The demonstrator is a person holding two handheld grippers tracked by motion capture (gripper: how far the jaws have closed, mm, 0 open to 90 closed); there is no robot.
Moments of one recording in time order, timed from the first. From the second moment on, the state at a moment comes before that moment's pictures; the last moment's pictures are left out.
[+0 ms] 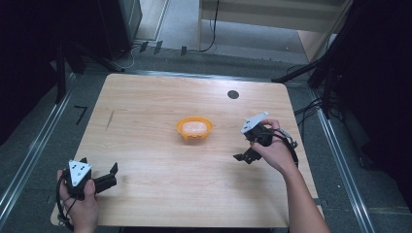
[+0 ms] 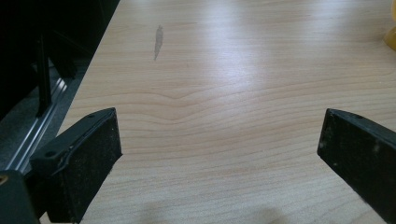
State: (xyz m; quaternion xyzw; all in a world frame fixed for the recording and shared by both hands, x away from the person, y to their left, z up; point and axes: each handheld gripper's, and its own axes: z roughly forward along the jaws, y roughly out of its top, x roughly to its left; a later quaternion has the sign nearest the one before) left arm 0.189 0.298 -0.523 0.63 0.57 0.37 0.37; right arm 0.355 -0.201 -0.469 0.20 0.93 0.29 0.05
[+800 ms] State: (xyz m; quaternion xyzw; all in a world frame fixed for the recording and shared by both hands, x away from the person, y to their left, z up) left arm 0.189 0.298 -0.524 0.63 0.57 0.37 0.37; right arm 0.306 -0.254 -0.498 0.25 0.91 0.32 0.05
